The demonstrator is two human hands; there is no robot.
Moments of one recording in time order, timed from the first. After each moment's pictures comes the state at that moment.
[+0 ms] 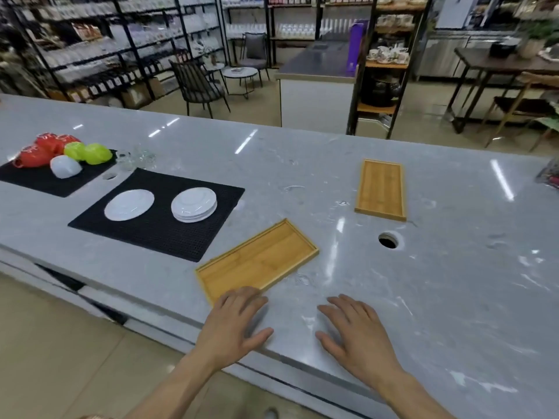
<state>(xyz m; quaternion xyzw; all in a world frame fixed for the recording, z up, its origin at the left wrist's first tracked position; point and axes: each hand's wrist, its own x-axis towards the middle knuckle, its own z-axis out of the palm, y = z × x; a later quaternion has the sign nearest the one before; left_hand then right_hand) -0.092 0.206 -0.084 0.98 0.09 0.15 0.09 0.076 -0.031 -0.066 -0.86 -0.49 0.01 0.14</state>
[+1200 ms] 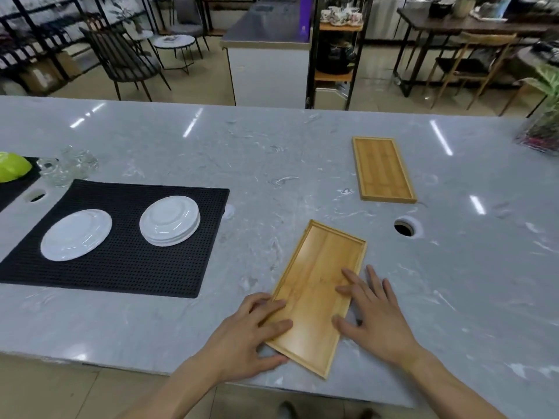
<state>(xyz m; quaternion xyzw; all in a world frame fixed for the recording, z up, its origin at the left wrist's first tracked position) -0.054 0.306 -0.095 0.97 -0.10 0.07 0.19 0.101 0.051 -0.091 -0.92 -0.34 0.10 0.15</state>
